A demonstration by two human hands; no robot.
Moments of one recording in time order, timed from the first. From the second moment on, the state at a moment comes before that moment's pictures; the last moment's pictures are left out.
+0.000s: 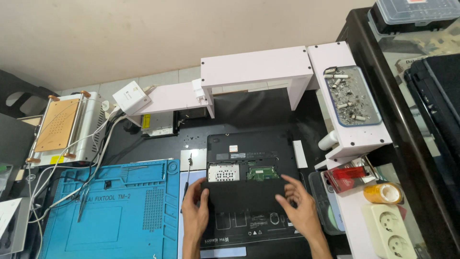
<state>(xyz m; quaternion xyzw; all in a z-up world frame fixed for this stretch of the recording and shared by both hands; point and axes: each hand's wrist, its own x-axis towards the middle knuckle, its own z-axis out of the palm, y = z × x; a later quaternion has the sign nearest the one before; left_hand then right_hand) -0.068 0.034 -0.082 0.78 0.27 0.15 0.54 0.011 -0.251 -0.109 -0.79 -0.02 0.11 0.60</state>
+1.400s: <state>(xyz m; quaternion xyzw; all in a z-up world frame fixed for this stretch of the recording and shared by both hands) 0.000 0.023 -0.088 0.80 0.29 0.24 0.46 0.069 -0.234 -0.107 -0.83 -0.08 0.04 0.55</state>
